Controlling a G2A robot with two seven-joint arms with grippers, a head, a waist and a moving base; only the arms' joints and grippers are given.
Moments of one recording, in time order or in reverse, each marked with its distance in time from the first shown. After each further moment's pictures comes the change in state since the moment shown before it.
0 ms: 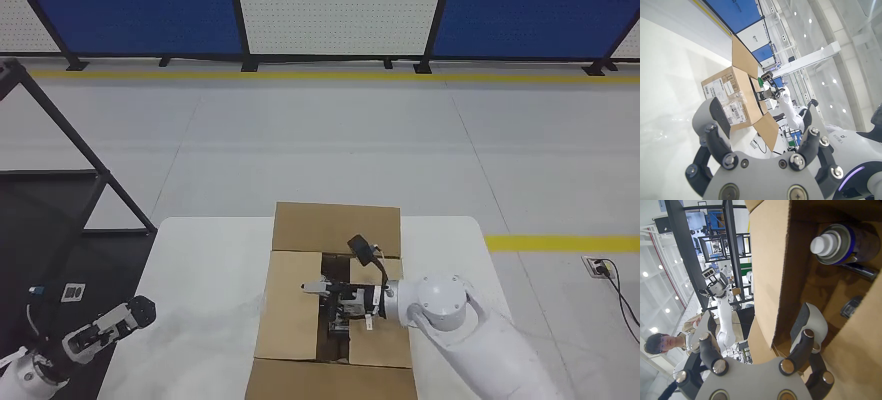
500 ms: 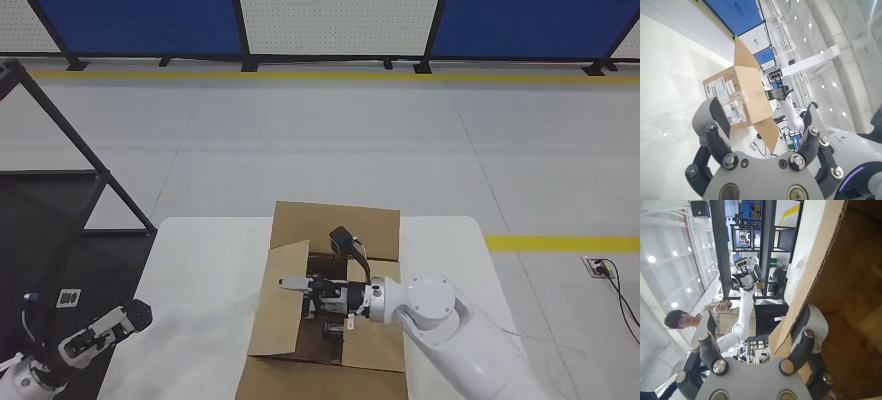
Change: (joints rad) left arm 0.028 -0.003 -0.015 0.014 -0.016 -0.016 0.009; right arm 0.024 -0.056 -0.036 -0.019 0.117 -0.155 -0.045
